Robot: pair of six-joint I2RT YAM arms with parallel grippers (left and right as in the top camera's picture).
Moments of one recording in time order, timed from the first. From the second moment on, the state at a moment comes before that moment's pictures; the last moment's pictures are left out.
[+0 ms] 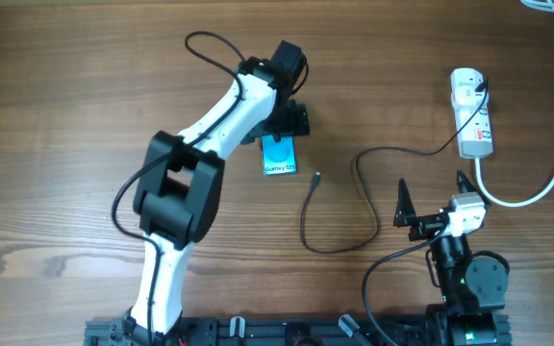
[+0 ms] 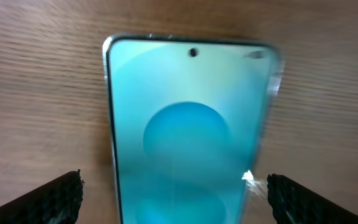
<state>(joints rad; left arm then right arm) -0.50 2.27 1.80 -1.01 0.01 -0.61 0.06 0.01 0.01 0.00 -0.07 -0.03</state>
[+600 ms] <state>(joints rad) -0.51 2.30 1.80 -1.00 -0.01 -0.60 0.06 0.01 0.01 0.00 -0.07 -0.03</state>
